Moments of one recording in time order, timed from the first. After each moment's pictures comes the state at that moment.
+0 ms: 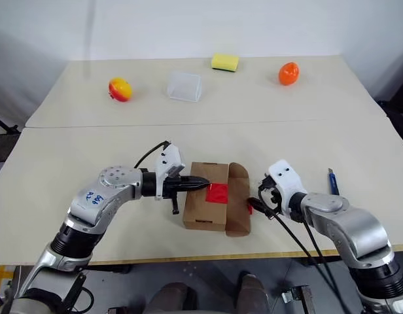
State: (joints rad) left arm -0.55 0.49 -0.25 -0.19 -0.33 0.68 -0.83; right arm -0.27 -0.78 0.08 -0.46 0.50 1.00 0.40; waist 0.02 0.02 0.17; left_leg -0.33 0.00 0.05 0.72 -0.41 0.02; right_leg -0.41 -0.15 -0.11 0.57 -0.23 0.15
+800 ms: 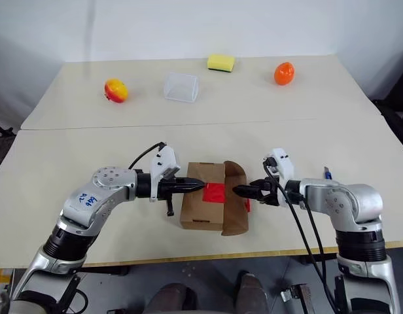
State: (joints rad) left arm -0.53 0.51 -0.23 -0.23 -0.33 0.70 -0.84; right arm -0.51 -0.57 -0.11 -0.11 0.79 1.33 0.59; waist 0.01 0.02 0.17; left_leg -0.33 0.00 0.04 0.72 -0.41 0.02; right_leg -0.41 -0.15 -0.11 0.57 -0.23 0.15
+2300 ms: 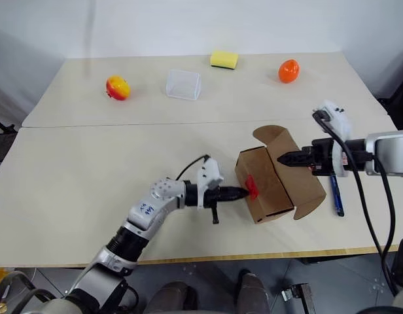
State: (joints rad) left arm -0.52 0.14 -0.37 0.13 -0.22 0.36 -0.82; right arm -0.85 -1.02 -0.13 0.04 1.32 1.61 0.30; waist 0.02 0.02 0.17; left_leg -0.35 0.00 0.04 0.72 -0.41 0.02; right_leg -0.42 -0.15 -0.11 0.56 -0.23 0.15
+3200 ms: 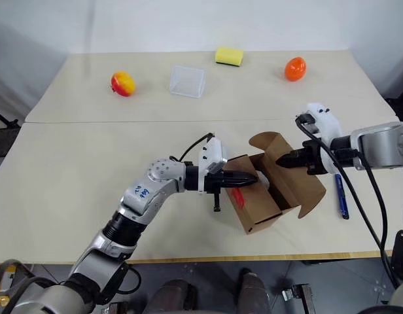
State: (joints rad) left arm -0.73 0.16 -0.36 0.07 -0.25 0.40 -0.87; right arm -0.89 -1.03 -0.03 0.00 1.12 1.61 0.37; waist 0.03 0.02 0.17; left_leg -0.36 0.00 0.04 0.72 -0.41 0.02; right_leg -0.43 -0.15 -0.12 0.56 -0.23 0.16
